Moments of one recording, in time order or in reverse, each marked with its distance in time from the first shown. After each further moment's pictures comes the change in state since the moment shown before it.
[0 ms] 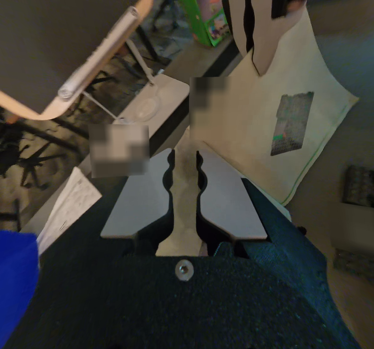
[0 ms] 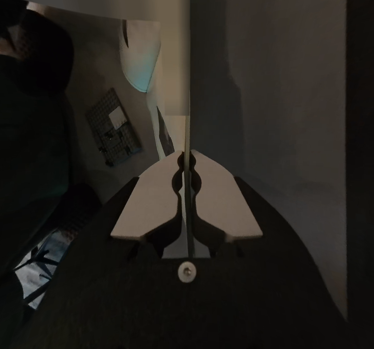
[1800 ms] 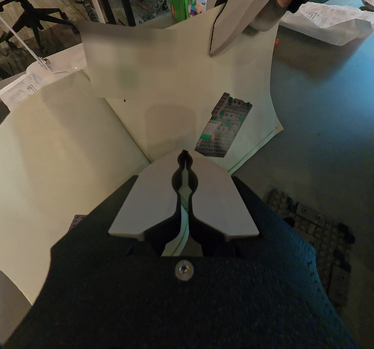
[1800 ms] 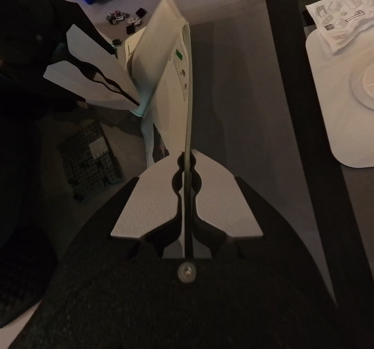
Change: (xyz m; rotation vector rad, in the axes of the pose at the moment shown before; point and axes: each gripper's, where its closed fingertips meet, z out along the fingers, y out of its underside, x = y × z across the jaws) left arm 0.078 0.027 0.030 -0.023 0.102 -0.387; right arm 0.003 -0.018 -0.004 0.311 0.170 -0.133
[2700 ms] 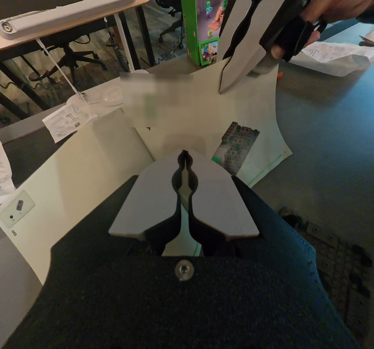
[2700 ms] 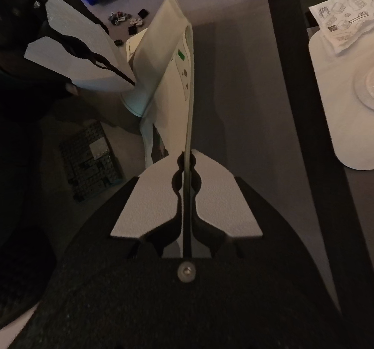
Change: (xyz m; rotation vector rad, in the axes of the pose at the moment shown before) left arm -0.012 -0.026 -0.014 0.136 -0.071 0.025; right arm -0.002 0.000 0.002 0.007 -0.005 -0.004
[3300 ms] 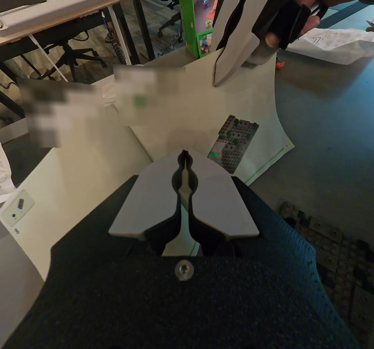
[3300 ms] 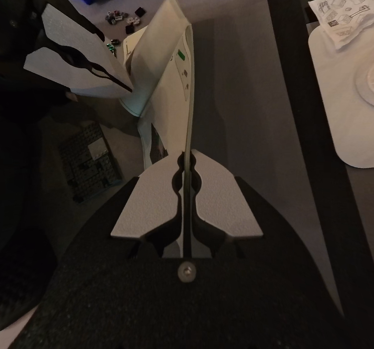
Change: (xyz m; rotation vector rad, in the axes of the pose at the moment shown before) left arm 0.004 0.007 0.002 -0.023 -0.004 0.027; right arm 0.003 0.001 0.002 -0.008 0.000 0.014
